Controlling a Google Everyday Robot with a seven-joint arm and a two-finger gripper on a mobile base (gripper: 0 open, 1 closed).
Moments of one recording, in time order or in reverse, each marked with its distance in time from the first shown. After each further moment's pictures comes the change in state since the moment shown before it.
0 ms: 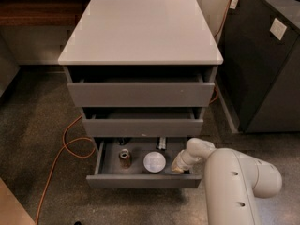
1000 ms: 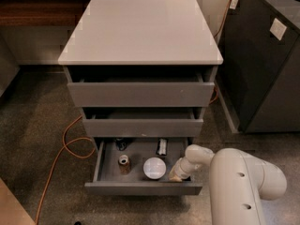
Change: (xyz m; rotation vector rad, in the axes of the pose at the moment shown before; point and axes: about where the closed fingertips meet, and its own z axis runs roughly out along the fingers) arm -0.005 0.052 0.011 -0.085 -0.023 0.023
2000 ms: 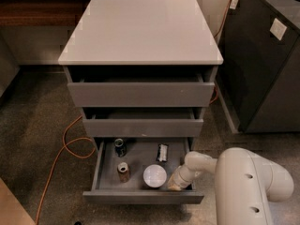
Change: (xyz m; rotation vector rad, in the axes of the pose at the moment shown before) arm 0.000 0.058 0.007 -0.084 -0.007 0.028
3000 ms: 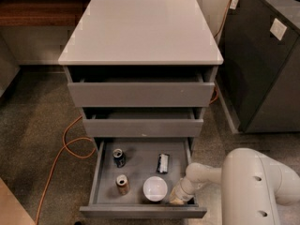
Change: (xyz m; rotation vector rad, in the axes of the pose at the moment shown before) arm 0.019 0.055 0.008 -0.046 0.027 -0.010
